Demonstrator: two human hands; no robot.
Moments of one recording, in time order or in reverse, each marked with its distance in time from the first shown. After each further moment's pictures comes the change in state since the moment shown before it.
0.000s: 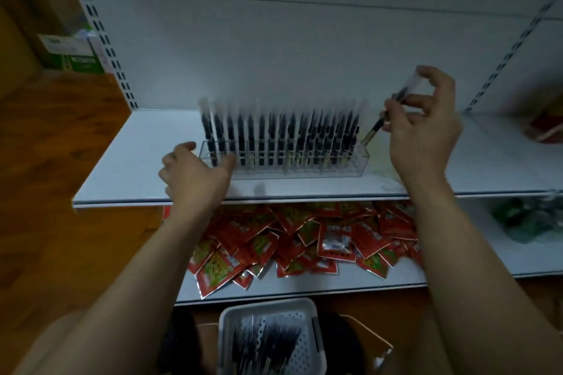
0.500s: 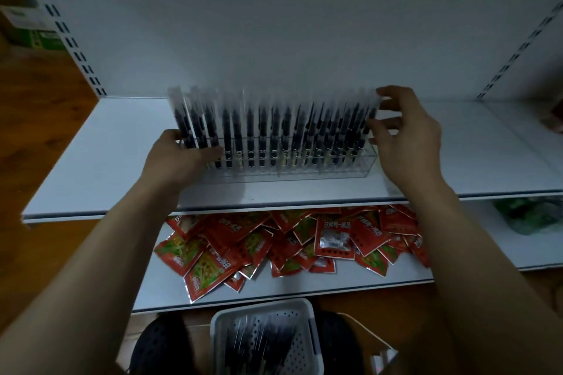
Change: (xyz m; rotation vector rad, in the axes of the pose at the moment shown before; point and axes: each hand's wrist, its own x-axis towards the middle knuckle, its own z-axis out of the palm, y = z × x) left_hand 0.073 -0.013 0.025 -0.219 -0.260 -0.090; right_hand 0.010 0.056 0.025 -0.173 -0.321 -0.033
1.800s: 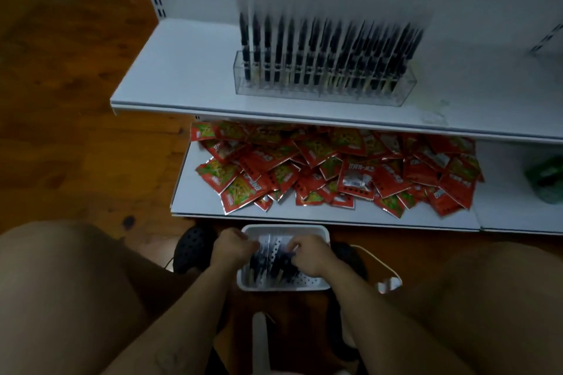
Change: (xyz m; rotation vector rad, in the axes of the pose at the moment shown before) left_hand -0.165 -0.232 0.030 0.315 -0.183 -0.492; right_hand -0.293 0.038 0.117 -0.160 -1.196 0.556
